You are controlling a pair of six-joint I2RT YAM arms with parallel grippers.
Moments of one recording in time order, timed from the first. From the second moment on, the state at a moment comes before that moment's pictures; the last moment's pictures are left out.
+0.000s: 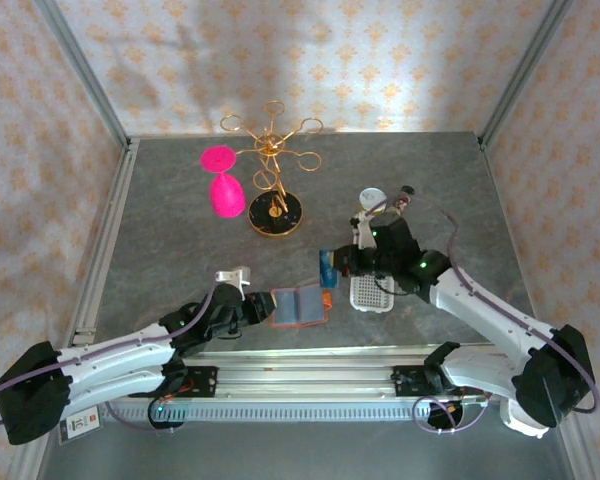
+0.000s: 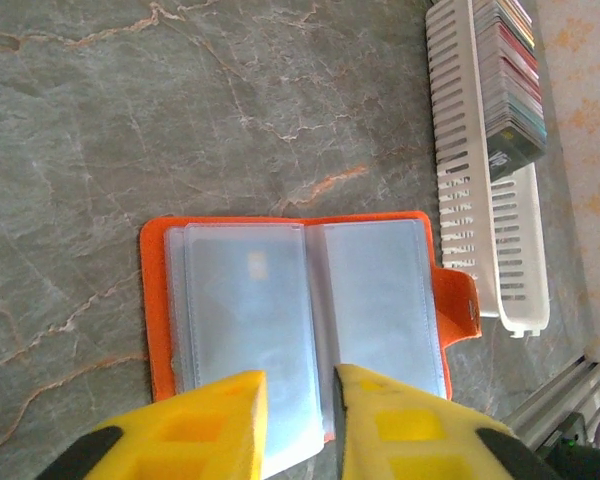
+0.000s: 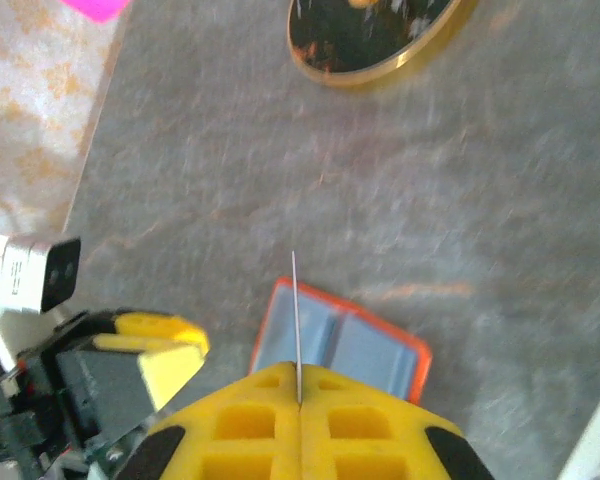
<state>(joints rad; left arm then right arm) -0.86 0.87 0.21 0.06 -0.07 -1.05 0.63 1.09 0.75 -0.36 -0.35 0.62</state>
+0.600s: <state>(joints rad) -0.90 1.14 0.37 -0.06 -0.12 -1.04 0.83 1.25 0.59 -0.04 -0.33 0.87</state>
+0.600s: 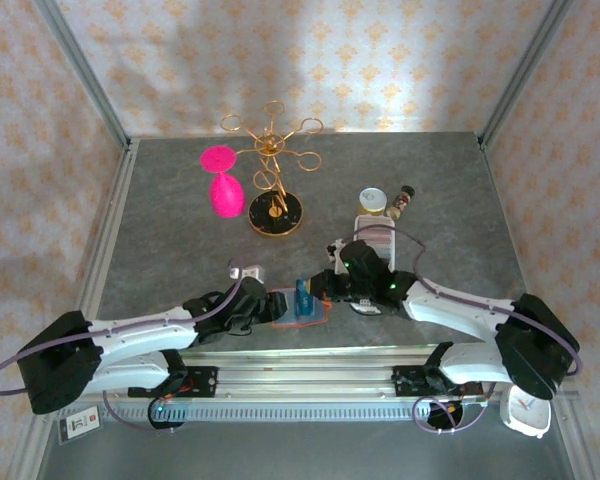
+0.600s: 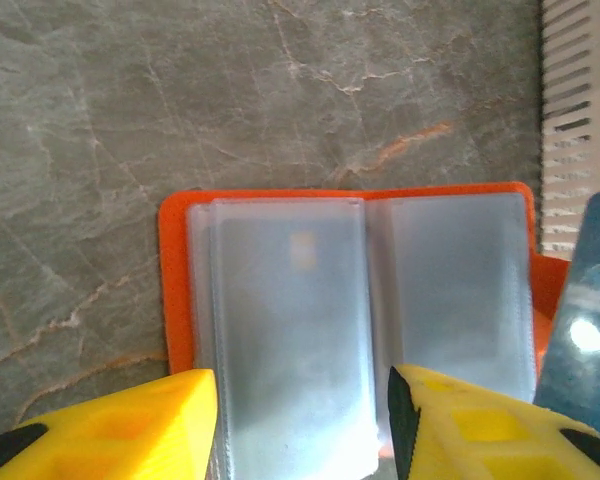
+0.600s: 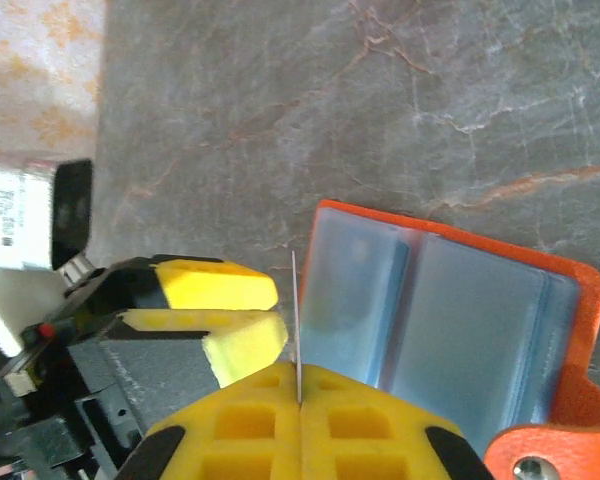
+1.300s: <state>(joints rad) -0.93 1.32 0.46 -0.13 -0.19 -1.02 0.85 1.34 0.52 0.13 -0.22 0.94</state>
